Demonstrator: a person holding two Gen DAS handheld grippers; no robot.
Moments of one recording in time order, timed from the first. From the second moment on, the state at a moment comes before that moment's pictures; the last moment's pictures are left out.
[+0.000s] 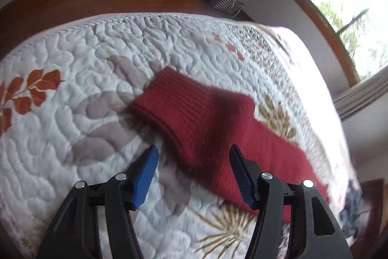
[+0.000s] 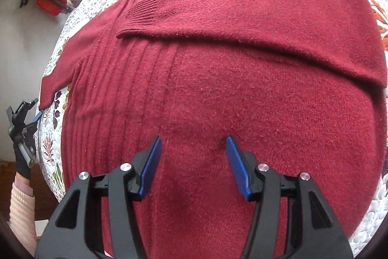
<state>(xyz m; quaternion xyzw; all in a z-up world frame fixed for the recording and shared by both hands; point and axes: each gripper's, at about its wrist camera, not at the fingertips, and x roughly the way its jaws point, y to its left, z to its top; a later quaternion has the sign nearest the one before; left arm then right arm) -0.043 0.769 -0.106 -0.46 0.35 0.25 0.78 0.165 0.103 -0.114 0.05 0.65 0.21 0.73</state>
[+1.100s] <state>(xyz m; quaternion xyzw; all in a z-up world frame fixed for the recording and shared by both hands) 0.051 0.691 -0.010 -0.38 0.30 0.13 0.87 0.147 0.075 -0.084 0.04 0.62 0.20 0.76</state>
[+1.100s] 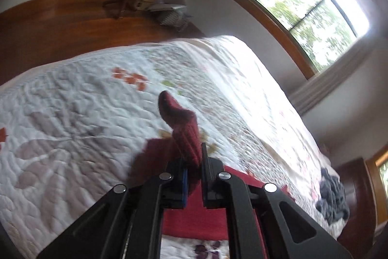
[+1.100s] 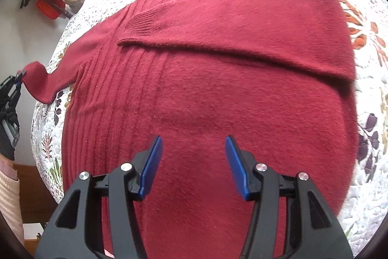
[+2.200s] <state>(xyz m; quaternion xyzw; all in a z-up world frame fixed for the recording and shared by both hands) 0.186 0.381 -0.067 -0.25 0.44 -0.07 0.86 0.148 -0.004 -0.102 0.10 0.62 0.16 0.76</state>
